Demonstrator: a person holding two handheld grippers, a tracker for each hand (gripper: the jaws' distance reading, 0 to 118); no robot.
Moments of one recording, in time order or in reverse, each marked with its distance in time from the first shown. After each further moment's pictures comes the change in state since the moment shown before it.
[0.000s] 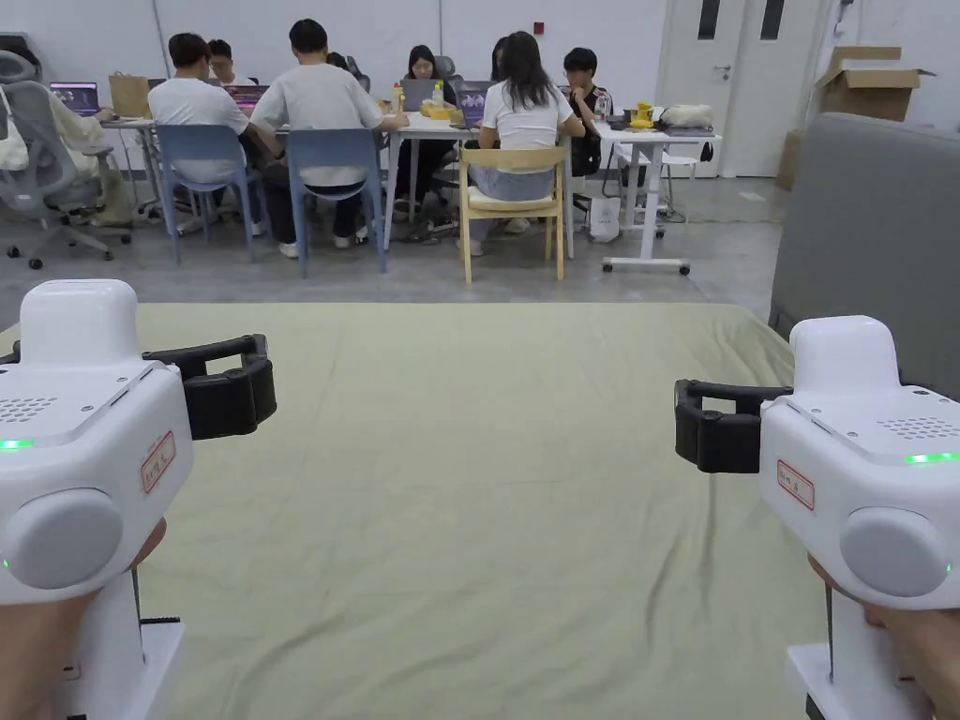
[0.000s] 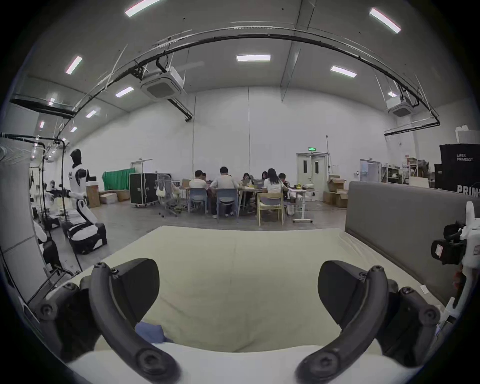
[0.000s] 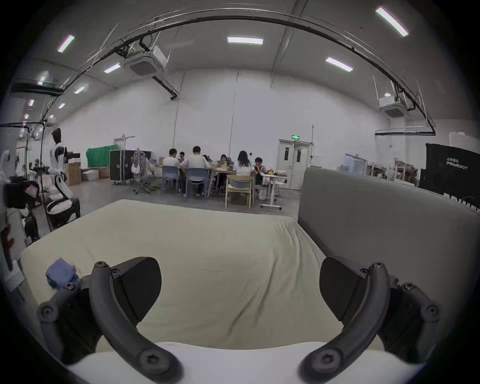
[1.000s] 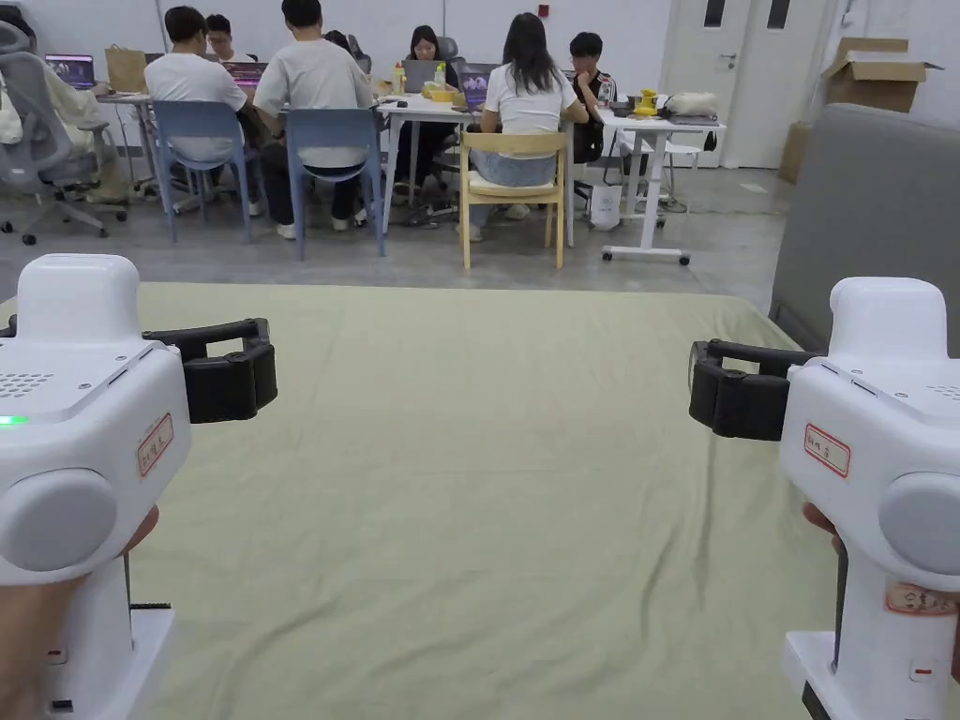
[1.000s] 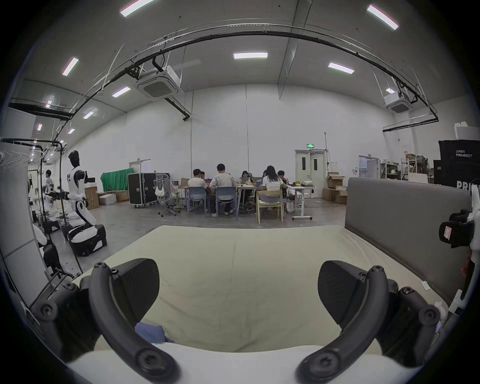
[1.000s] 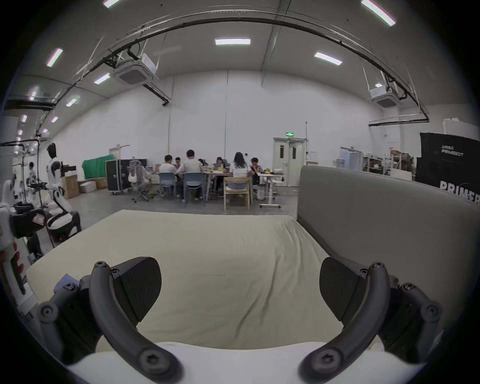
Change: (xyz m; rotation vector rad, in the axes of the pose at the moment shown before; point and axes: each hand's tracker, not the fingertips) left arm 0.004 0.000 -0.001 -0.008 -0.004 -0.021; right arm -0.003 0.021 0.013 0.000 -0.033 -0.065
